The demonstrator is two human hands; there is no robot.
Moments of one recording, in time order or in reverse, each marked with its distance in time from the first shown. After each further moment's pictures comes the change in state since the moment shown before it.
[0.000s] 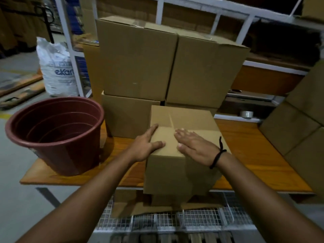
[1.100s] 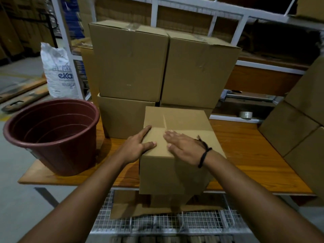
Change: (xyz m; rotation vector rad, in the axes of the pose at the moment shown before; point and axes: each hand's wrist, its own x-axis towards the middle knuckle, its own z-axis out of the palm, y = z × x) left_hand -0.004 0.000 0.004 0.022 0.088 0.000; right_hand 0.001 -0.008 0.002 0.003 0.030 -0.039
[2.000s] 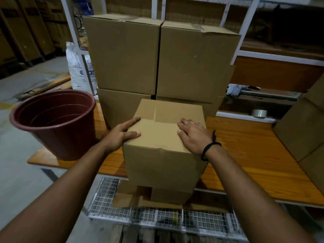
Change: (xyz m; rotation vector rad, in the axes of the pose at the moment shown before) left_hand -0.003 0.007 0.009 -0.315 0.062 -0.019; right_hand -0.008 0.083 0.002 0.012 0.163 0.101
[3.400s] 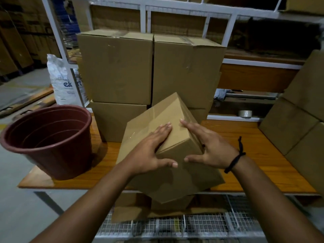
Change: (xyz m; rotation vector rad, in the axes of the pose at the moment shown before) left_hand -0.034 0.066 0.048 0.484 -0.138 0.417; right_hand -0.064 -0.017 -0.053 0.208 0.036 -0.062
